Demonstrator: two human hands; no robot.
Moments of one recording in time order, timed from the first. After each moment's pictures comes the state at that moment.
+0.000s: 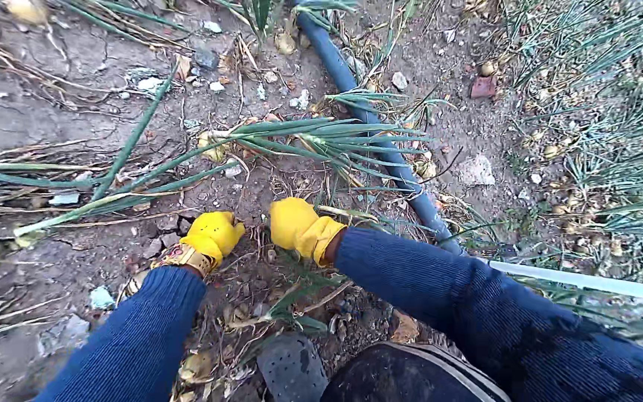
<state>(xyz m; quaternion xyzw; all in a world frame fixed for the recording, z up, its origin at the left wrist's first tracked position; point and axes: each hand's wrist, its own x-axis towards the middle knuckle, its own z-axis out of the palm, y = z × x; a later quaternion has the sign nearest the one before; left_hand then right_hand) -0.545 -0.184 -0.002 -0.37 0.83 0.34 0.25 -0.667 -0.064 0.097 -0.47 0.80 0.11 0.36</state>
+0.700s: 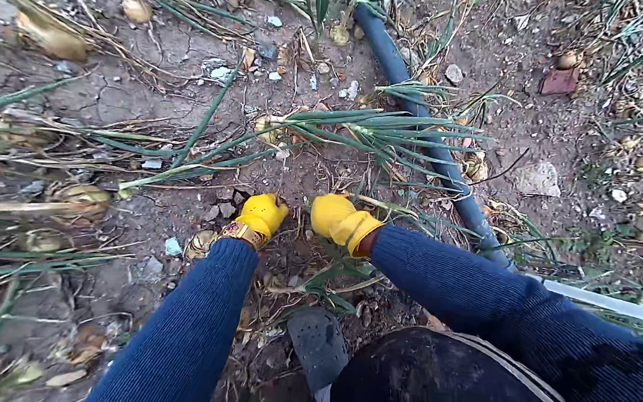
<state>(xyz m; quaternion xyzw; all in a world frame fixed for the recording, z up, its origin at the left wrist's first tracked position) -0.532 -0.174 -0.004 -0.43 0.79 0.39 0.21 -0.647 -0.068 0.090 -0.43 0.79 0.20 0.38</state>
